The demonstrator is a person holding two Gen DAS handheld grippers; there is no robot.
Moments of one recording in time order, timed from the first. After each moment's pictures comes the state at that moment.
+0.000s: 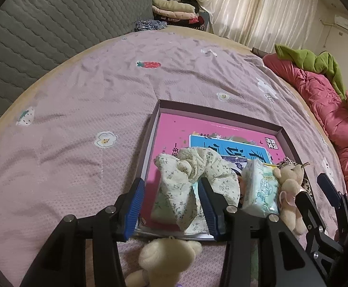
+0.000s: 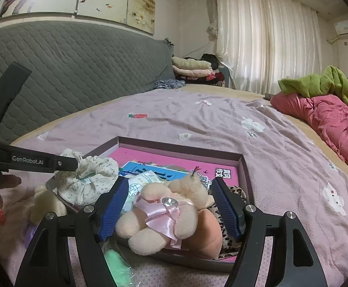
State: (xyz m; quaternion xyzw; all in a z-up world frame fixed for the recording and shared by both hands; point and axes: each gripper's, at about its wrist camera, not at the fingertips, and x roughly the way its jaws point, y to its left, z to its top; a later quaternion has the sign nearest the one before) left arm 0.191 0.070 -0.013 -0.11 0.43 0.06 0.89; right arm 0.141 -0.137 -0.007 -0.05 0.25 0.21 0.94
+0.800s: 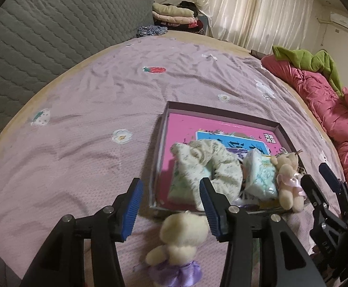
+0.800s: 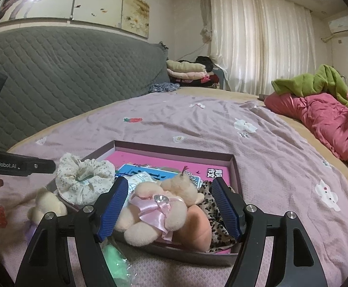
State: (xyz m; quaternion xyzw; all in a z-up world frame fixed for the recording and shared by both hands) left arm 0.154 0.081 0.001 -0.10 0.42 0.07 0.90; right arm 0.128 -0.150 0.000 -0.04 0.24 0.20 0.95
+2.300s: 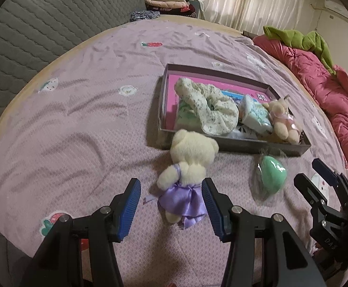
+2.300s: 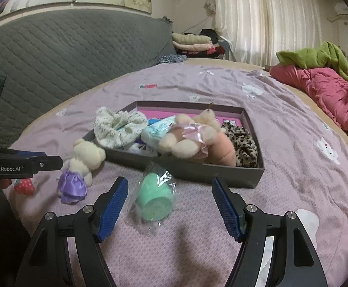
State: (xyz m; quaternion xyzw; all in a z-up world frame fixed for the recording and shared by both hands) left arm 0.085 0.075 -0.024 -0.08 0.47 0.04 0.88; right arm 0.053 -0.144 -0.014 -0.04 0.33 0.22 0.92
